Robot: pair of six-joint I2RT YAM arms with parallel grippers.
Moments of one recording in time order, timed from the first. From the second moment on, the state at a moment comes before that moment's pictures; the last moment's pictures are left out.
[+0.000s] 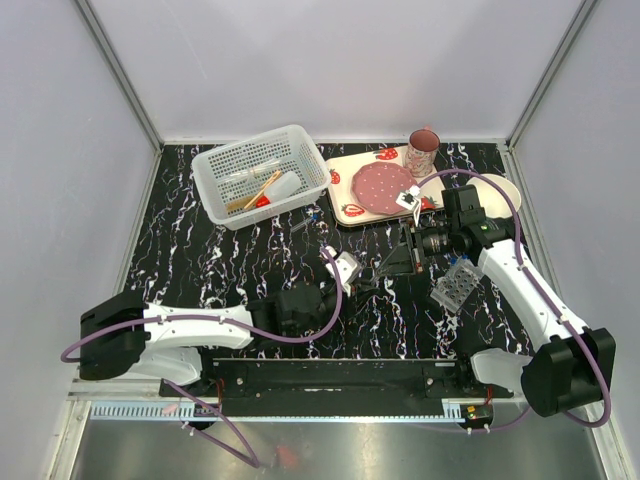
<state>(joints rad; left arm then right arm) -1.28 1.29 0.64 0.55 -0.29 -0.25 0.26 1.21 1.00 -0.72 -1.20 -0.12</state>
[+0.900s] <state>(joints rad) -0.74 0.77 0.72 -0.08 -0.03 -0.23 0.13 1.09 1.06 -0.94 -0.84 -0.36</state>
